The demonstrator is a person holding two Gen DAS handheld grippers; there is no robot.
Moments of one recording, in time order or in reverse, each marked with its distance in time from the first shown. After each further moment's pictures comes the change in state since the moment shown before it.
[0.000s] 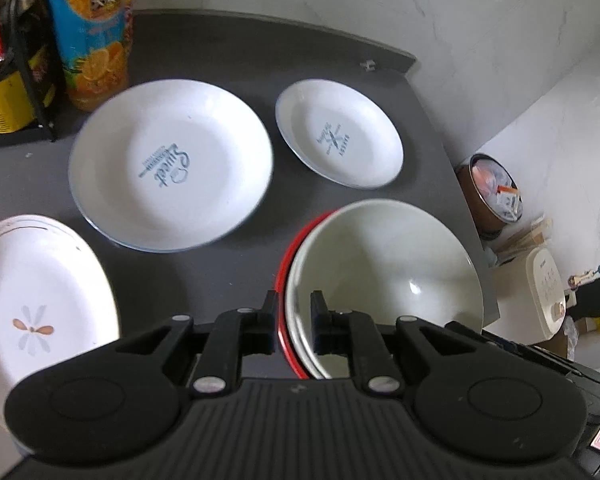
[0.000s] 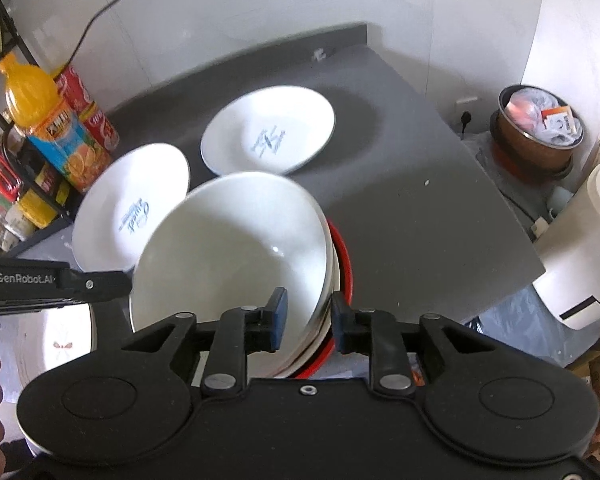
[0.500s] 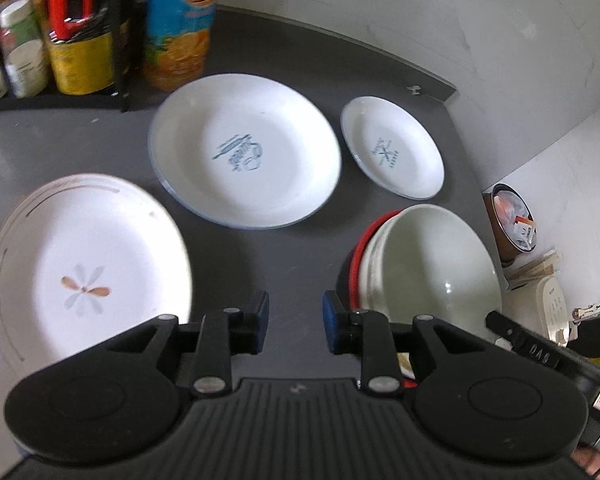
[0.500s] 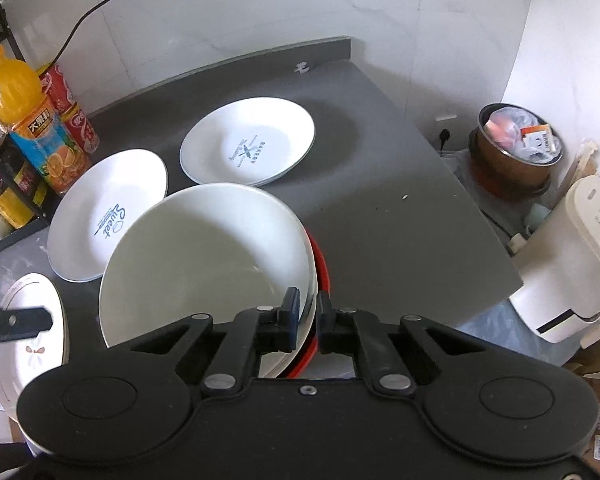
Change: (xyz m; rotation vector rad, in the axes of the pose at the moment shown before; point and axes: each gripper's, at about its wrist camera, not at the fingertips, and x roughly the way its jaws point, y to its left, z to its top) left arm -0.030 0.053 -0.024 -0.120 -0.038 0.028; right arm 0.001 0.001 -0.003 -0.026 -0.043 -0.088
